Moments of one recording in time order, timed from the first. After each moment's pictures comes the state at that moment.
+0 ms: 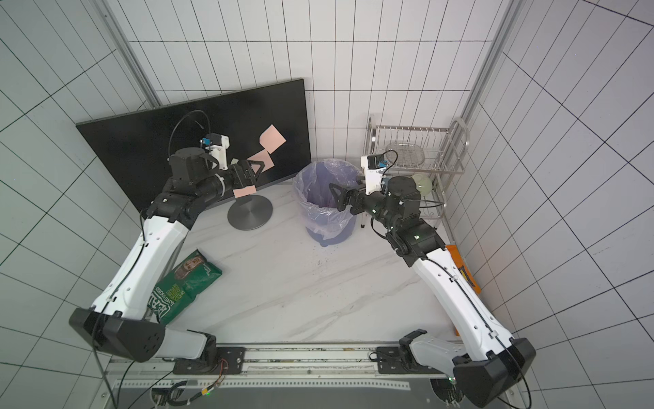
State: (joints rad) left arm -0.15 1.39 1.58 -0.48 0.31 -0.38; right arm 0.54 1.18 1.30 -0.20 -0.24 0.26
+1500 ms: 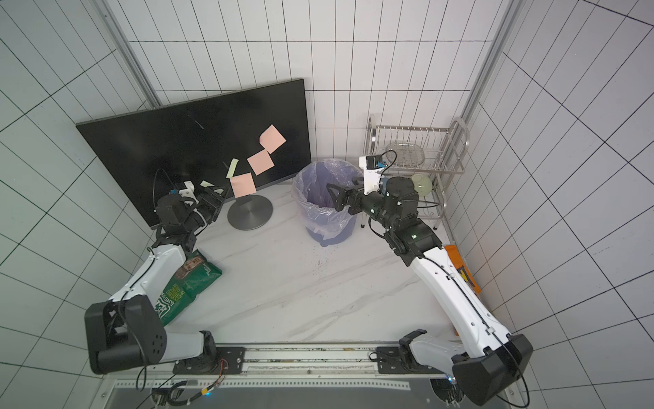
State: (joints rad) left arm 0.19 1.37 0.92 0.26 0.52 -0.97; right arm 0.54 1.19 1.28 -0.16 -0.28 0.30
